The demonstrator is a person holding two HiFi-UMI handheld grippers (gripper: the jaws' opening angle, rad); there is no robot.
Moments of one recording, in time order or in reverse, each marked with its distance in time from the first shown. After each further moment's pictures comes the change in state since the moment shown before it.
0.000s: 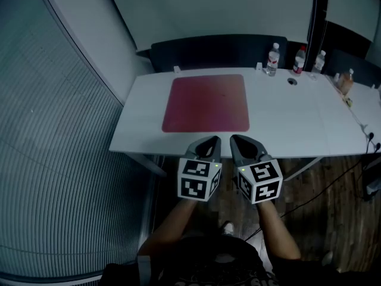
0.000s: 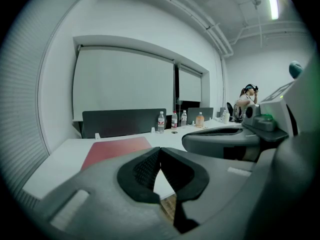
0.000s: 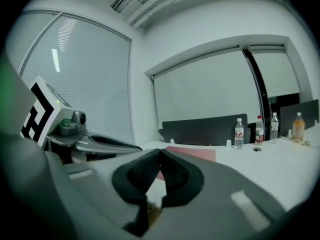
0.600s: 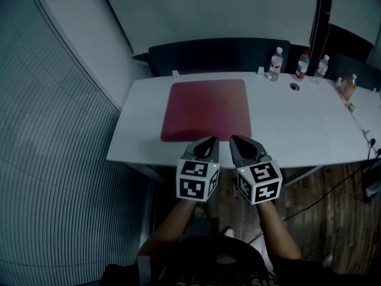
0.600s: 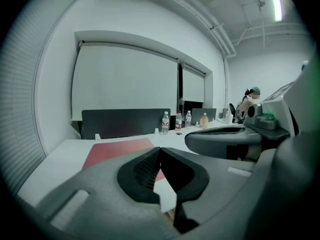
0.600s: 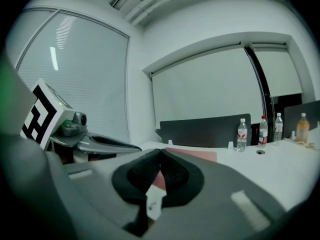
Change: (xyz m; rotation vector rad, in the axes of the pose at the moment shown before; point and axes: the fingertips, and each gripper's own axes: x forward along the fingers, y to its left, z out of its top) left arm 0.038 0.043 0.006 -0.018 -0.001 -0.001; right arm 0.051 -0.018 0.005 -0.004 0.011 -0.012
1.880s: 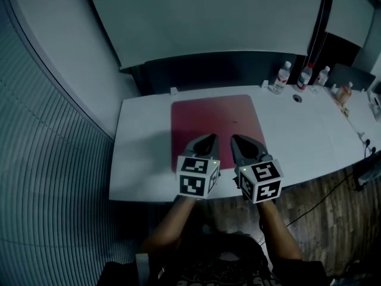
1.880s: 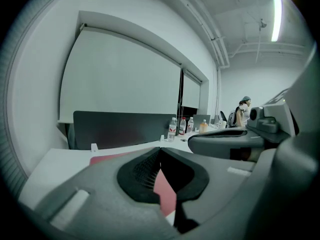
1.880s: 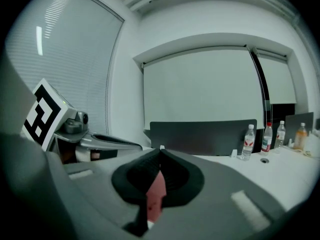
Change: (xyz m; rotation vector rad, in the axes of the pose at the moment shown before) left arm 0.072 0.167 0.042 -0.011 -0.037 -0.176; right arm 0.169 0.017 0.046 -0.017 0.027 -0.179
